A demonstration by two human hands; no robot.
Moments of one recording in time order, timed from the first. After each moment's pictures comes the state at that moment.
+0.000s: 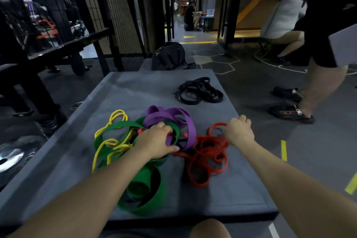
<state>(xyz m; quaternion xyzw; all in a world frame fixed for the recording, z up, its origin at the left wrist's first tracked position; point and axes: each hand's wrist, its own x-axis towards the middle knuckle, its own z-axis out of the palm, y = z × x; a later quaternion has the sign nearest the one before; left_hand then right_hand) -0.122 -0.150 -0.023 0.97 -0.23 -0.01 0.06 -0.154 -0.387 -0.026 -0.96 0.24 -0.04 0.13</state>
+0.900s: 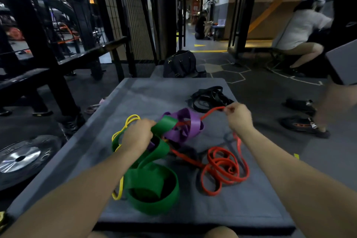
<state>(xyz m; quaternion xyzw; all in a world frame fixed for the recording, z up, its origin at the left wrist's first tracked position) -0.109 -0.081 0.002 0.98 -0.08 0.08 0.17 -0.127 -0.350 0.026 -0.89 0.16 -0.19 0.38</state>
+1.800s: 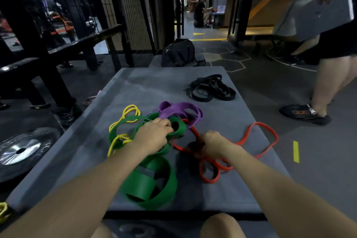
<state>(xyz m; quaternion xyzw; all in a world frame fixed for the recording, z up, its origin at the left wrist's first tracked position) -0.113 -0.108 -0.025 0.95 -0.30 0.05 -0.04 -0.143 -0.310 -0.050 -0.99 -0.05 0.11 0.06</state>
